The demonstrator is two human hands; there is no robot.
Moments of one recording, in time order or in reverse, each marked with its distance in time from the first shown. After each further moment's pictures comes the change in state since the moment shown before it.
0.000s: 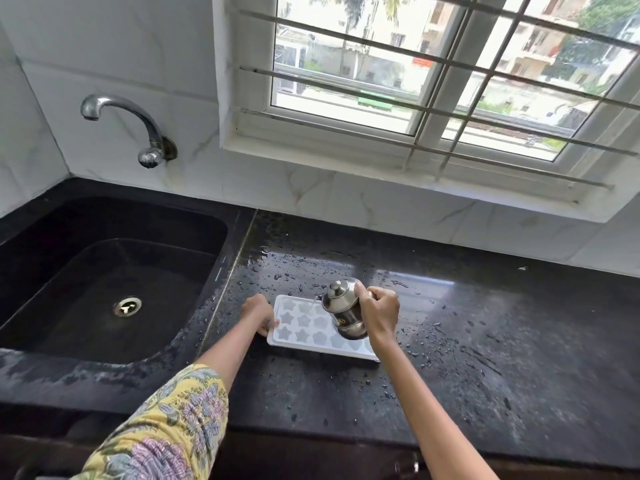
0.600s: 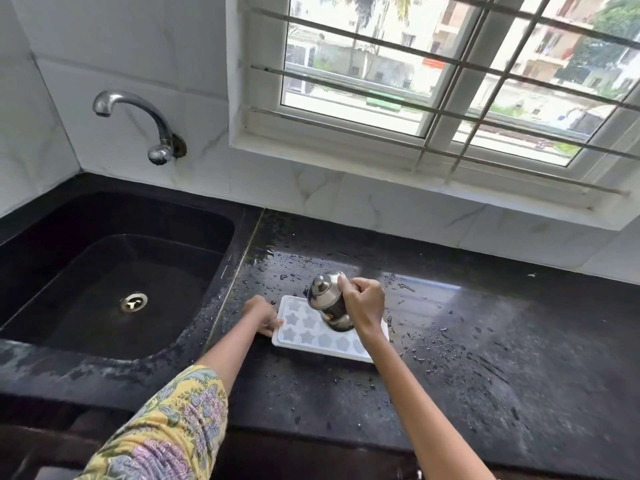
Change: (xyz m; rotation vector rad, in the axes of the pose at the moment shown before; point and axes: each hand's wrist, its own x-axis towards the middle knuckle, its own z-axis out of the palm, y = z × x) left_hand 0.032 -0.013 0.004 -0.300 -0.102 -0.078; right_hand 0.002 -0.018 0.027 -0.057 -0.095 -0.136
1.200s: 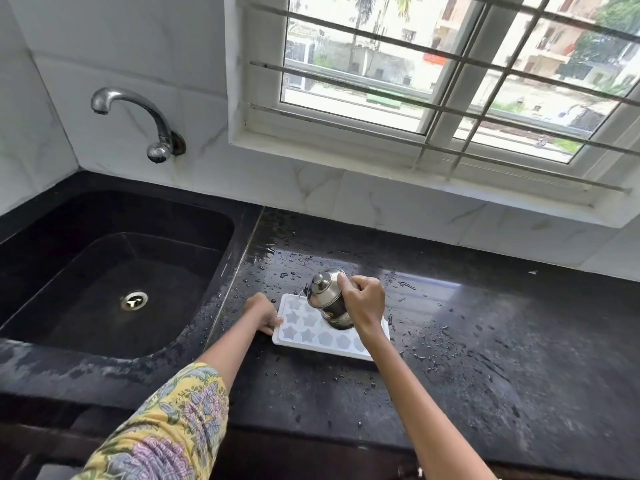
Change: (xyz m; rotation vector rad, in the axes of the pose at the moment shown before) left_hand 0.011 -0.001 0.001 0.079 -0.006 -0.012; right_hand -0.004 -0.007 -0.002 -0.041 -0.004 -0.033
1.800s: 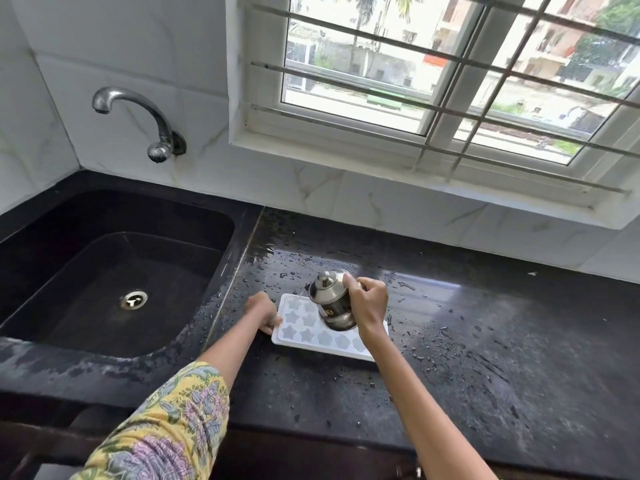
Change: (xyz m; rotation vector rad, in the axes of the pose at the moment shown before) left_hand 0.006 0.002 0.003 -0.003 0.072 -0.025; right_hand 0.004 0.009 0.002 0.170 0.034 0.136
